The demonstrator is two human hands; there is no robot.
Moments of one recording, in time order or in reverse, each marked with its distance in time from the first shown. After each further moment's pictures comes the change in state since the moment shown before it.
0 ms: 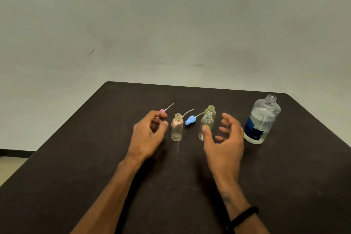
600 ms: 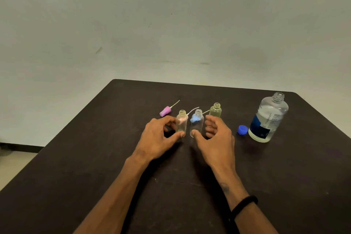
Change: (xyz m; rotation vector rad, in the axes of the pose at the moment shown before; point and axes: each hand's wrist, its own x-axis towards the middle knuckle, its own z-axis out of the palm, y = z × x) left_hand -0.004 -0.008 -0.001 0.345 -0.196 0.092; right_hand 0.005 0.002 0.016 -0.142 -0.296 0.059
